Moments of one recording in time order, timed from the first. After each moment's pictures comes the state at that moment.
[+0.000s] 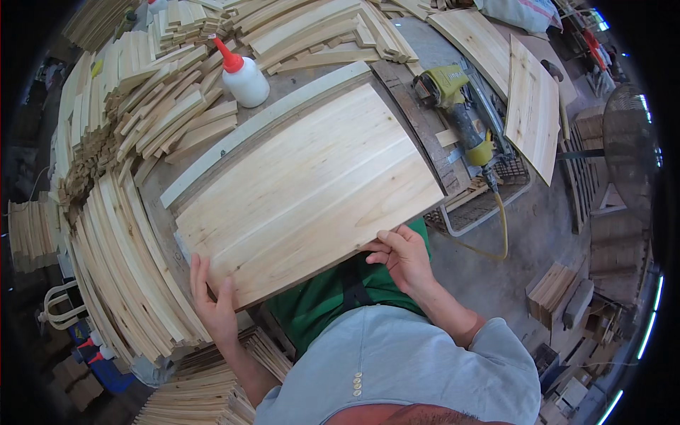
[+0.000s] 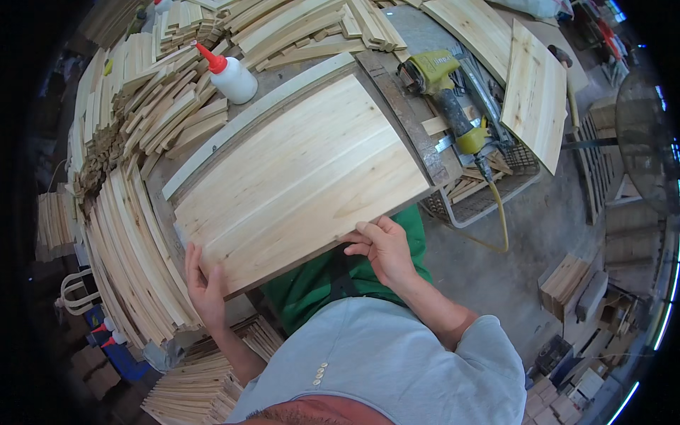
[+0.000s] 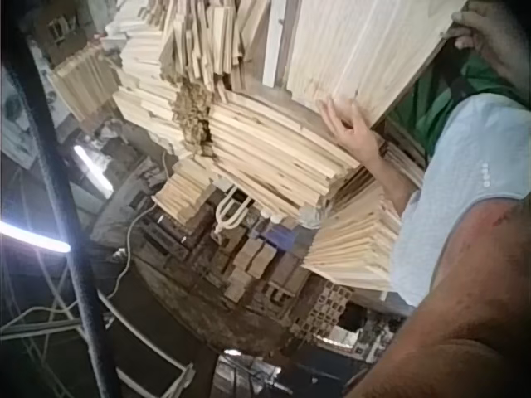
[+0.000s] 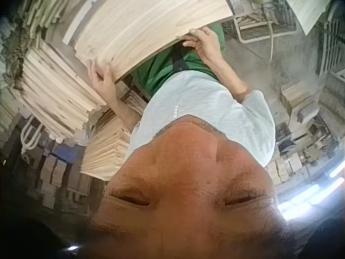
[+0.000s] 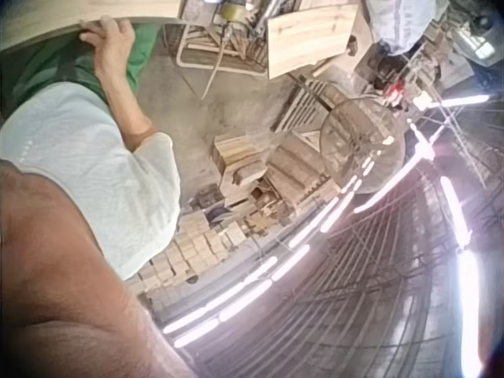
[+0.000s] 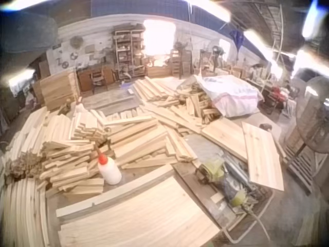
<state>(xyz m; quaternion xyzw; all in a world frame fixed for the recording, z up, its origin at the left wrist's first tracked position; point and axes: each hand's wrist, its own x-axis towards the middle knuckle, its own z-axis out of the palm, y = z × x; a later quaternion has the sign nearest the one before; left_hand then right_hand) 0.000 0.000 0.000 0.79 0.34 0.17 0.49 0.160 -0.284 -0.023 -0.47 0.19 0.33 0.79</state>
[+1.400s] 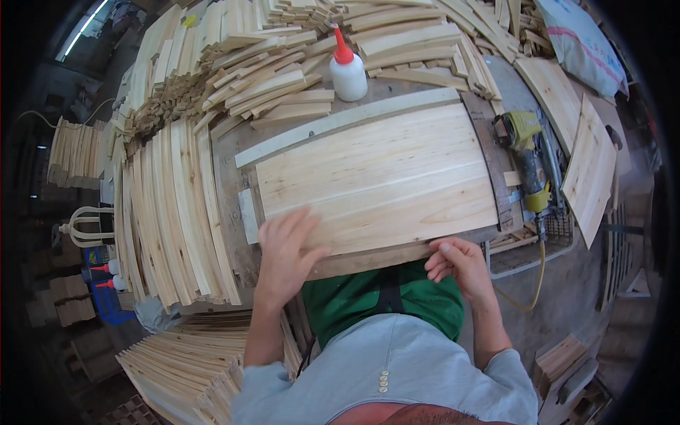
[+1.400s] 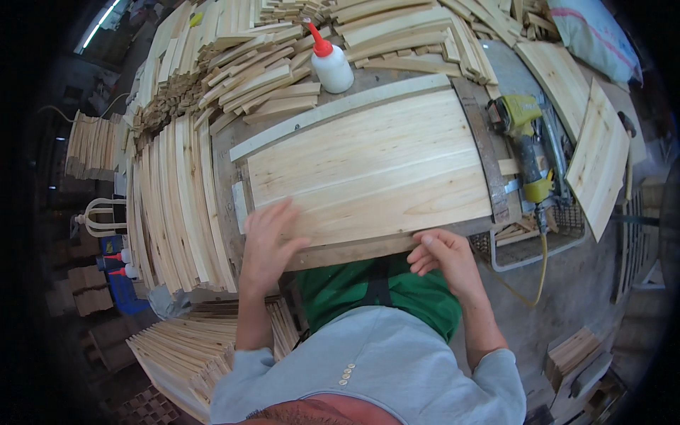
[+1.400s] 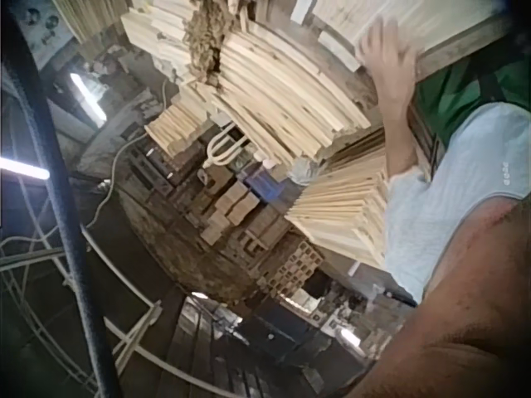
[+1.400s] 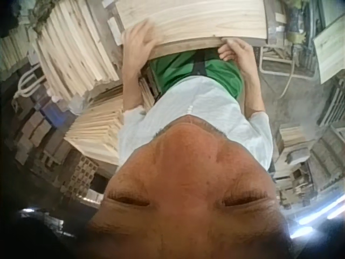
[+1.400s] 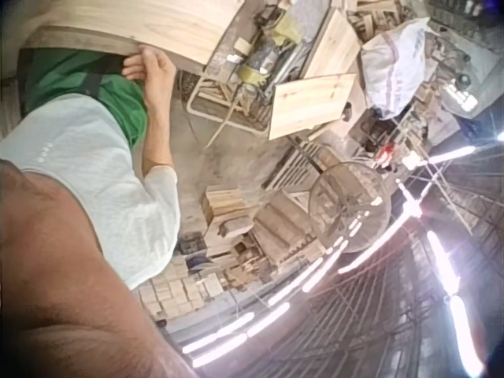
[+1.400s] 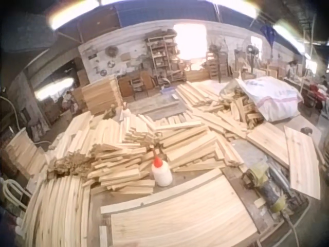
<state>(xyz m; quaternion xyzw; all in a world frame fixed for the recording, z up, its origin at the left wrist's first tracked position) 0.055 -0.014 0.032 0.96 0.15 0.08 0.21 0.200 -0.306 -0.007 -0.57 0.05 0.47 0.67</state>
